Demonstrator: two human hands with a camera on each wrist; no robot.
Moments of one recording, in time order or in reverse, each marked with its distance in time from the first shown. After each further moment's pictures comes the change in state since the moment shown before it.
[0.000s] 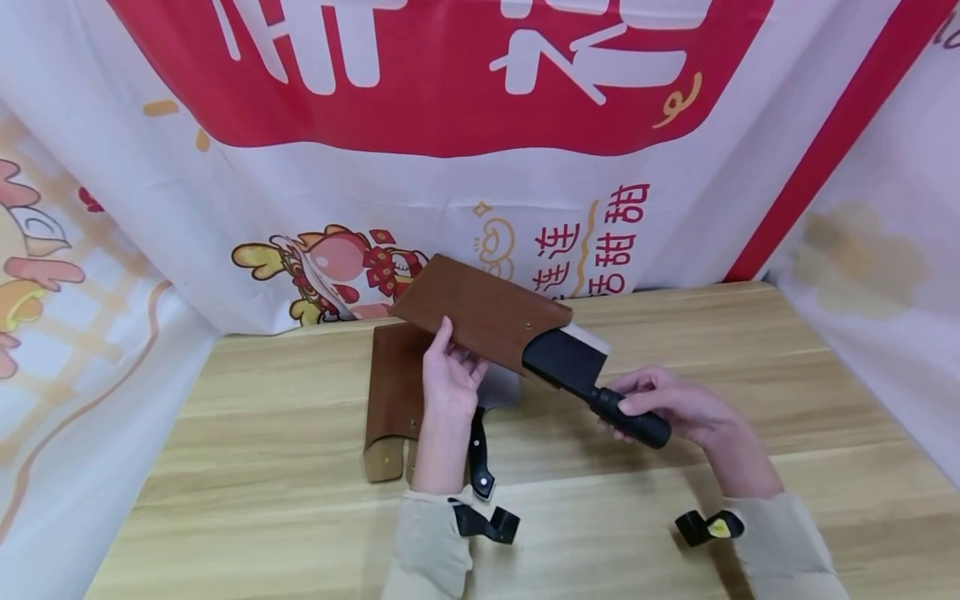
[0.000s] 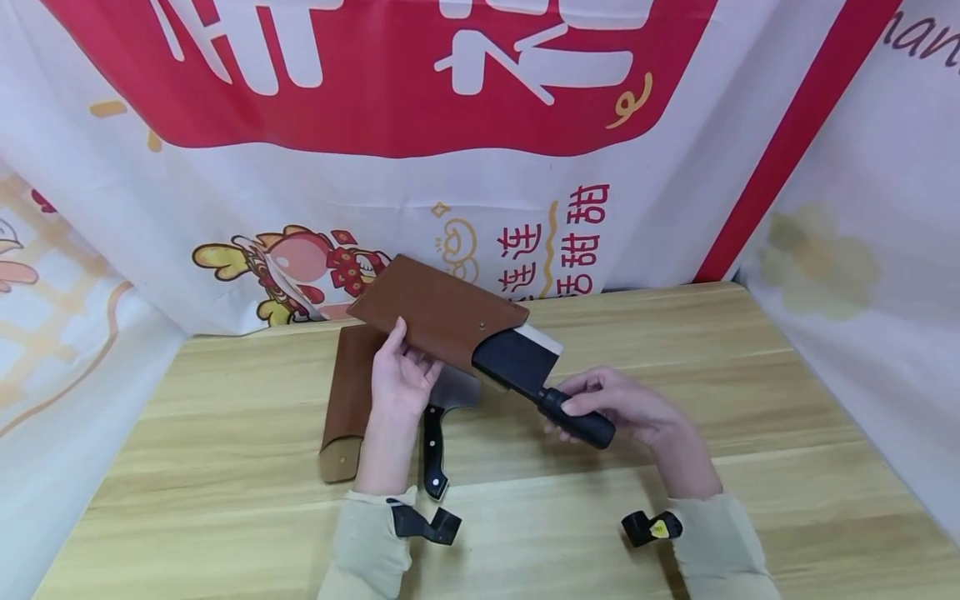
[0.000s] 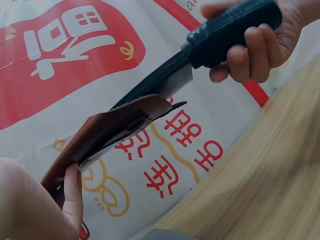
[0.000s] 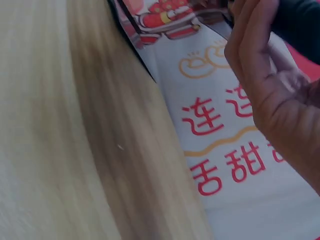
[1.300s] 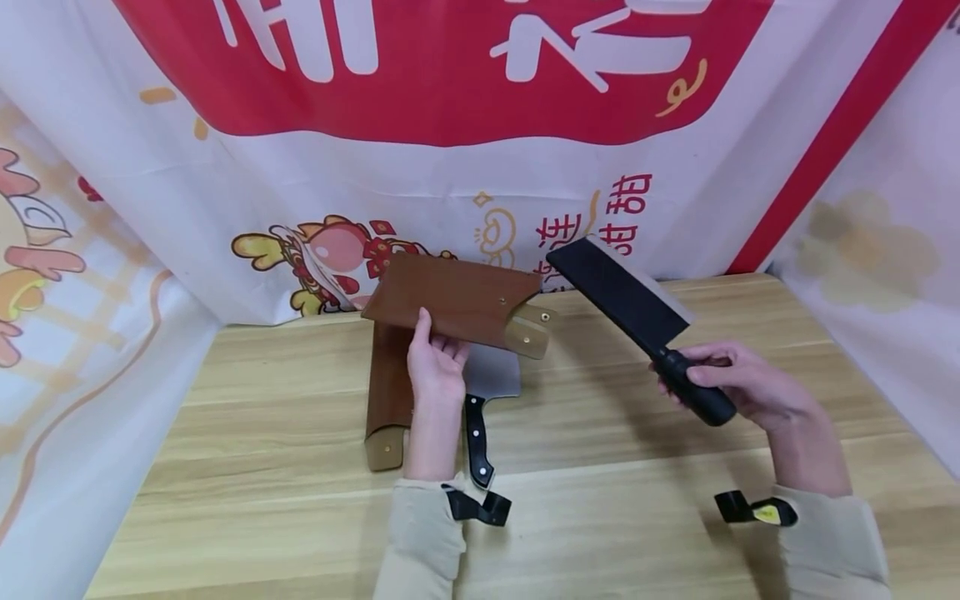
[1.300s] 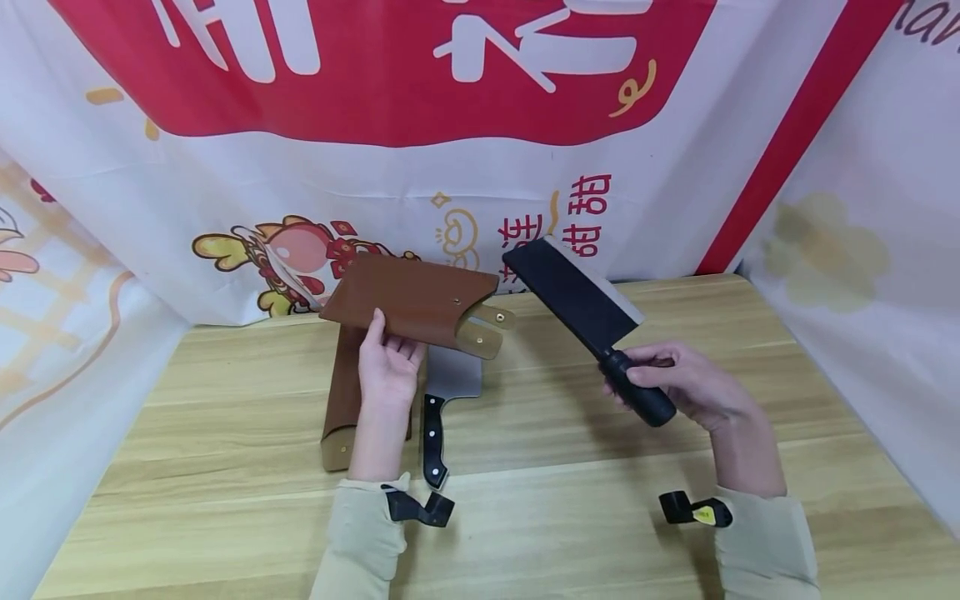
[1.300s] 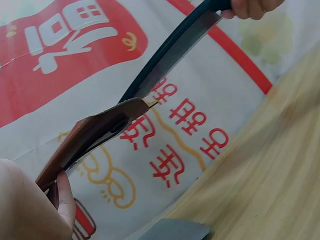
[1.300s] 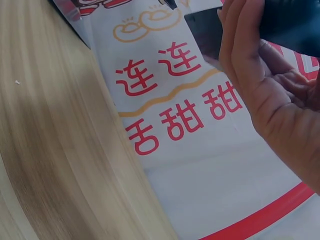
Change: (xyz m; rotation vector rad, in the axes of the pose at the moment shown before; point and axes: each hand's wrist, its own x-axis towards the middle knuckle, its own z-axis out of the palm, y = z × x) left_hand 0.006 0.012 -0.002 -0.107 0.057 0.117; right_hand -0.054 -0.025 -0.030 -0.033 0.005 -0.223
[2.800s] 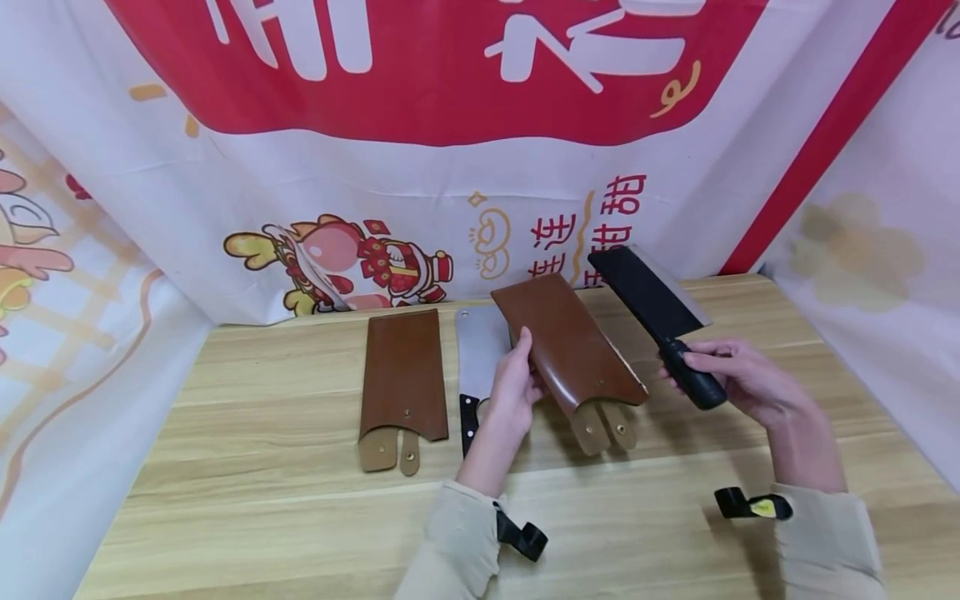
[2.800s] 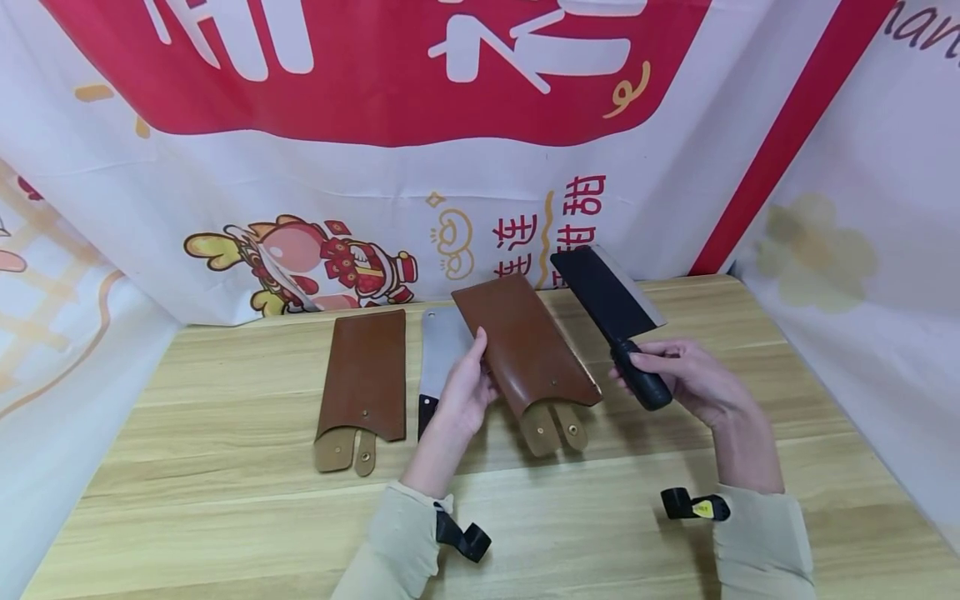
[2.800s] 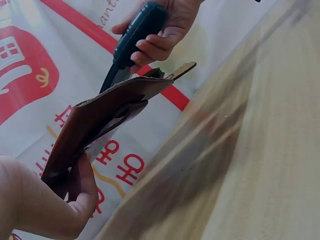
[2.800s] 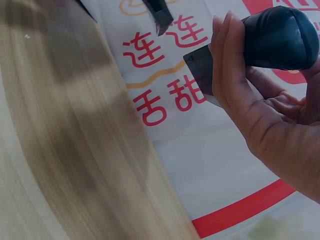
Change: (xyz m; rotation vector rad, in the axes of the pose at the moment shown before) left_hand -0.018 -0.093 0.004 0.591 -0.237 -0.203; right_hand -0.007 0.006 -0.015 0.049 0.264 0.096
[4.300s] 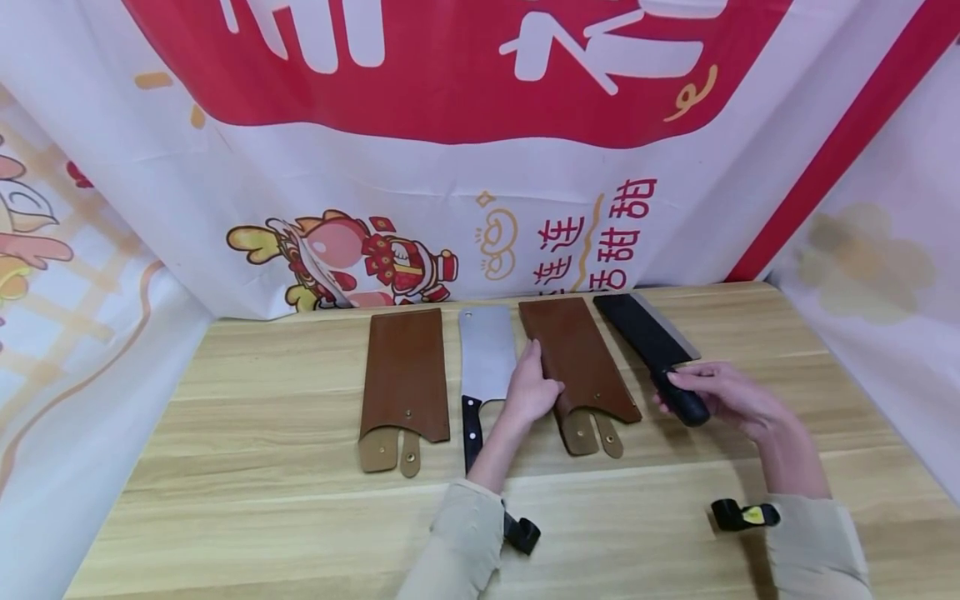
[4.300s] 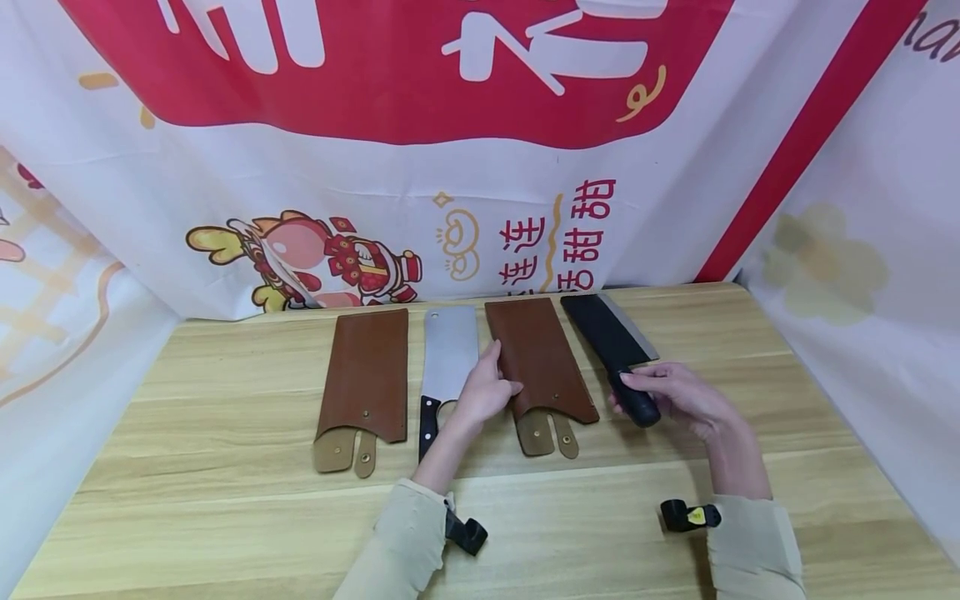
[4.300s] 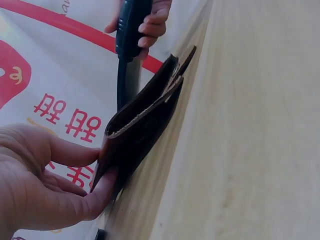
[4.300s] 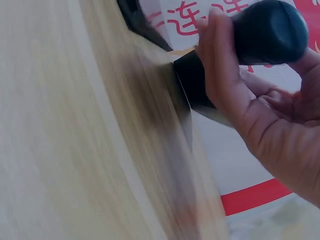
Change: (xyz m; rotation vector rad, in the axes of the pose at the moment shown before) left_hand 0.020 -0.016 -0.006 0.951 -0.053 0.312; right_hand 0.018 0.029 -0.016 -0.188 0.033 0.173
